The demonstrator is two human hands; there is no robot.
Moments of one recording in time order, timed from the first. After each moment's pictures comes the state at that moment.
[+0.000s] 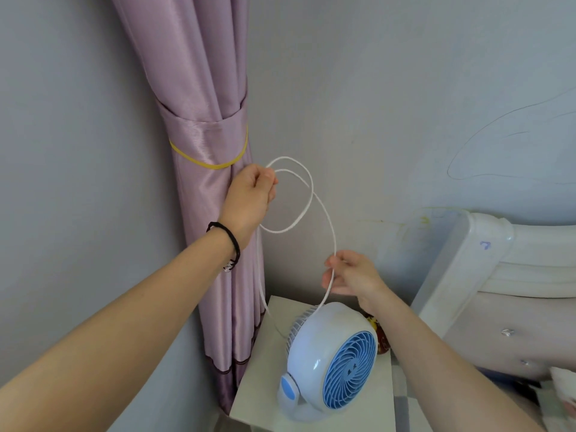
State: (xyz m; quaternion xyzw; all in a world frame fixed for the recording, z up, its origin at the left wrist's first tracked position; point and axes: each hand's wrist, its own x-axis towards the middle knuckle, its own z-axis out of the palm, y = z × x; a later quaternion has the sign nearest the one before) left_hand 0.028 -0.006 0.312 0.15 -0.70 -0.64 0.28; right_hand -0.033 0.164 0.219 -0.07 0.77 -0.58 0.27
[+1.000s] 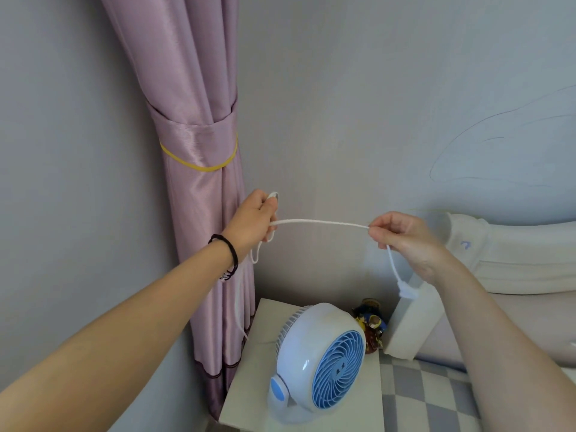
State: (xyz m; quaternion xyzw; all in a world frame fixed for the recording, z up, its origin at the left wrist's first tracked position) left_hand 0.024 0.005 0.286 0.16 -0.77 -0.59 0.18; right_hand -0.066 0.233 0.291 -0.20 0.80 -0.55 0.13
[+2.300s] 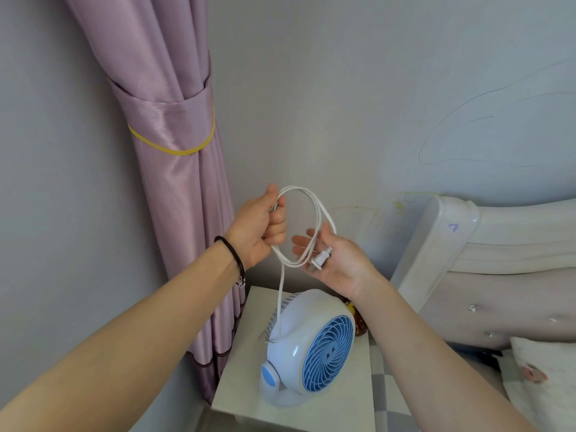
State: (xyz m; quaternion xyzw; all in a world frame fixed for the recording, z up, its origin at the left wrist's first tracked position) left_hand 0.016 0.034 0.277 0.15 -0.49 -0.86 0.05; right_hand -0.022 0.171 0.246 0.04 0.53 -0.77 0.36
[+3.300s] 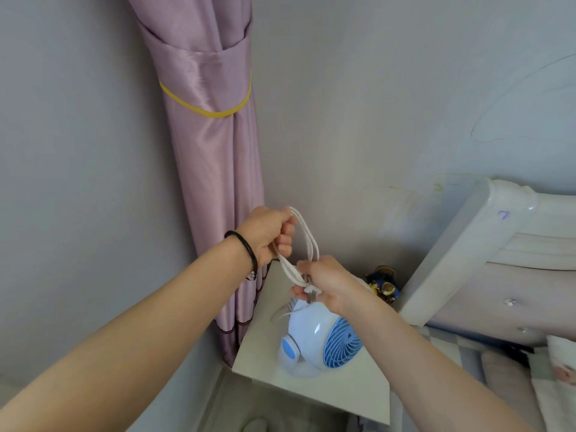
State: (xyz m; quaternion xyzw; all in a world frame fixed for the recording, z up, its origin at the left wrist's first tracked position) left_hand 0.043 0.018 0.242 0.31 -0.54 -0.78 -0.01; right_hand 0.022 0.134 0.200 0.01 0.73 -0.55 0.41
